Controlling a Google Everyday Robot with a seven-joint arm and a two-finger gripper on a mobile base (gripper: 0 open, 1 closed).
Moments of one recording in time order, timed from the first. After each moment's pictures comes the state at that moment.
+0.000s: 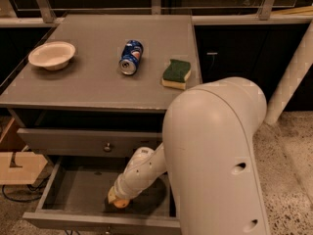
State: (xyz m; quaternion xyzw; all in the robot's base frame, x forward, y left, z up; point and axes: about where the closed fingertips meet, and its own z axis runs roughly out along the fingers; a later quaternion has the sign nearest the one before) arm 0.468 0.132 0.414 -0.13 0.97 0.19 0.05
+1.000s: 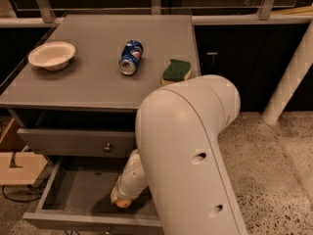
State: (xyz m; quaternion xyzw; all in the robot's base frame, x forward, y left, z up) arm 0.477 0.128 0.384 -0.12 0.98 0.16 0.04
